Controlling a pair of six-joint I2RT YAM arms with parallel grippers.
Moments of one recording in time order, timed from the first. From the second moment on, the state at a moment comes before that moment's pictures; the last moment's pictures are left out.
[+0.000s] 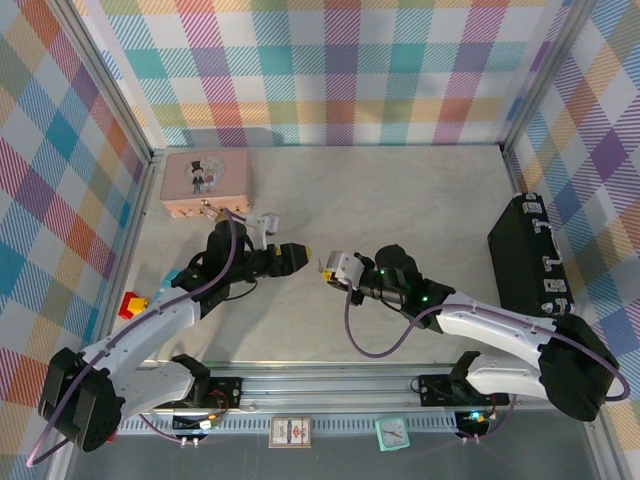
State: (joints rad) left arm -0.53 1.07 0.69 -0.07 0.50 -0.71; right arm 0.88 1.17 0.58 0.22 -0.23 -0.40
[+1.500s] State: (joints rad) left arm -0.53 1.22 0.74 -0.06 0.57 -0.73; right arm 0.93 1.28 0.64 0.24 -0.13 -0.46
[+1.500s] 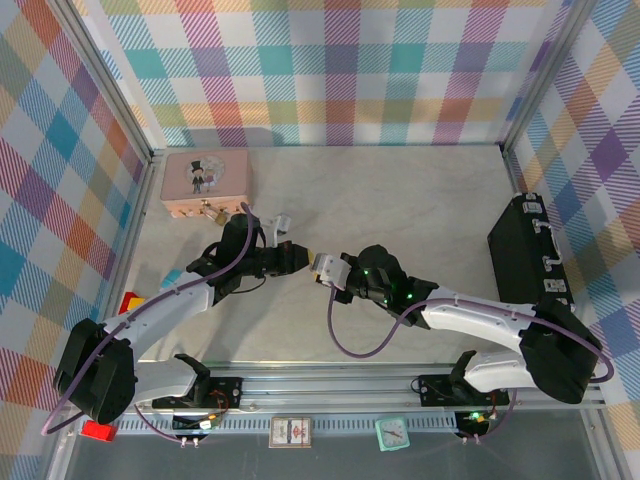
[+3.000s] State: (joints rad) left arm -0.53 1.49 0.66 1.02 0.36 -1.06; right arm 0.55 1.35 0.67 0.64 -0.65 1.11
